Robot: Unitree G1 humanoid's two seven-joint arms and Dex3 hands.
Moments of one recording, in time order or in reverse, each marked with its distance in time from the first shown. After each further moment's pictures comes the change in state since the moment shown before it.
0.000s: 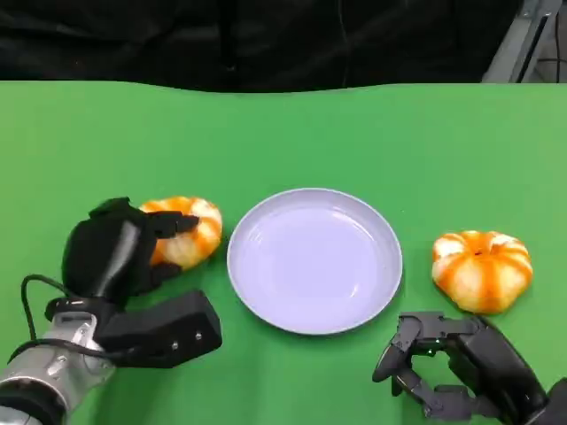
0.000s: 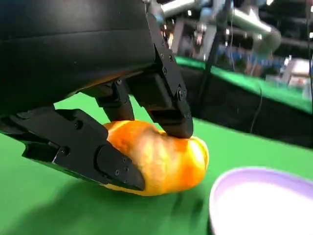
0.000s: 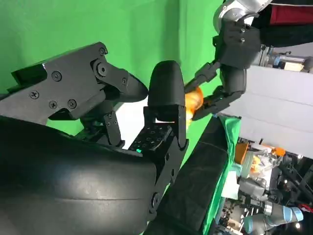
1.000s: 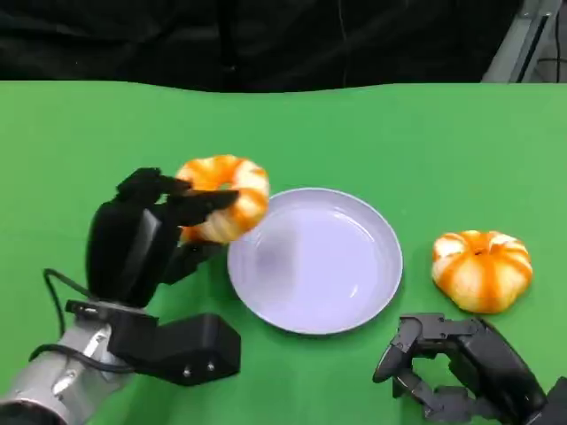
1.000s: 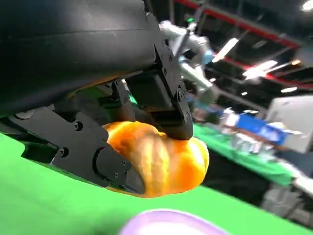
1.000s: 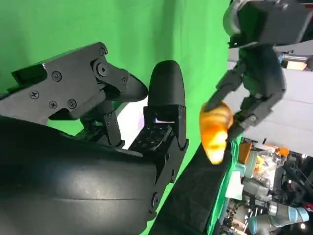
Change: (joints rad) left arm 0.158 0.031 0.029 -0.454 0.018 -0.030 0.025; right arm -0.007 0.000 0.000 0.027 0.002 -0.004 0.000
